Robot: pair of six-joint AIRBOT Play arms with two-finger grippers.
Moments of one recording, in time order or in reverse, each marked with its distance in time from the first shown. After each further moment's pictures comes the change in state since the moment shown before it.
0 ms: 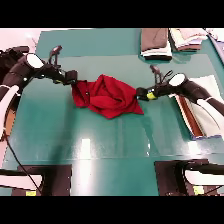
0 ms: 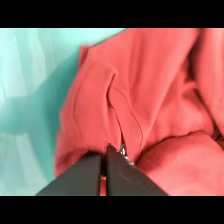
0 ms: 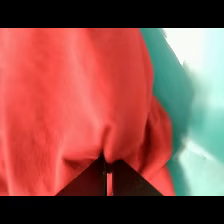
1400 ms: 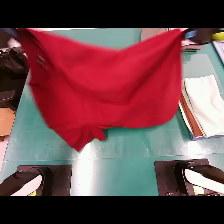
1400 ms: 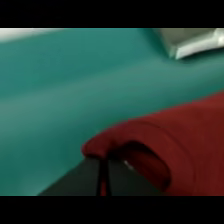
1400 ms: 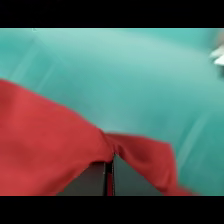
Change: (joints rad) left arm 0.000 0.461 0.231 0.201 -0.229 0.112; right arm -0.095 0.156 0.766 -0.267 0.519 0.075
